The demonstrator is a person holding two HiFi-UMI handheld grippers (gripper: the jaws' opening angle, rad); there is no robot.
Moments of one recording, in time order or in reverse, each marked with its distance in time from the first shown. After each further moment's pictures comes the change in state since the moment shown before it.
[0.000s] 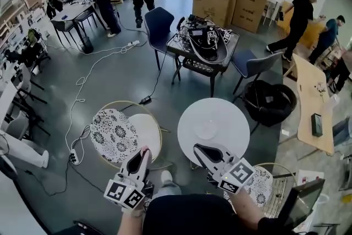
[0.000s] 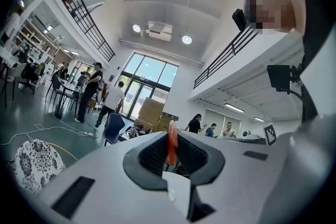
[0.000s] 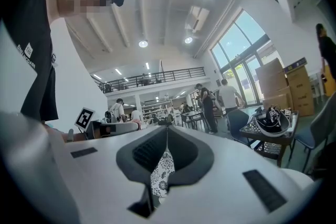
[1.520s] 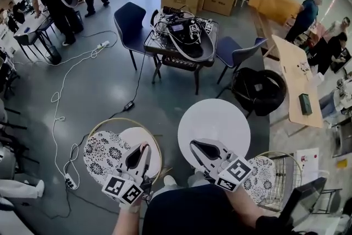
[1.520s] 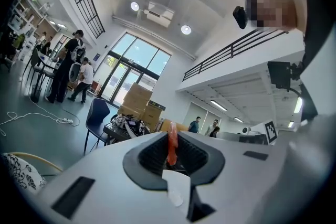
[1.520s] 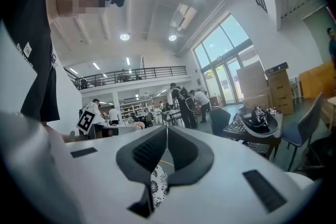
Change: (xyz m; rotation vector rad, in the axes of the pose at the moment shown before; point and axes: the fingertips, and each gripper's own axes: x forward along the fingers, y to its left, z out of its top) left arm 0.127 0.136 0.011 -0.084 0.149 -0.223; right arm 0.134 -0.077 -0.006 0.024 0.034 -0.237
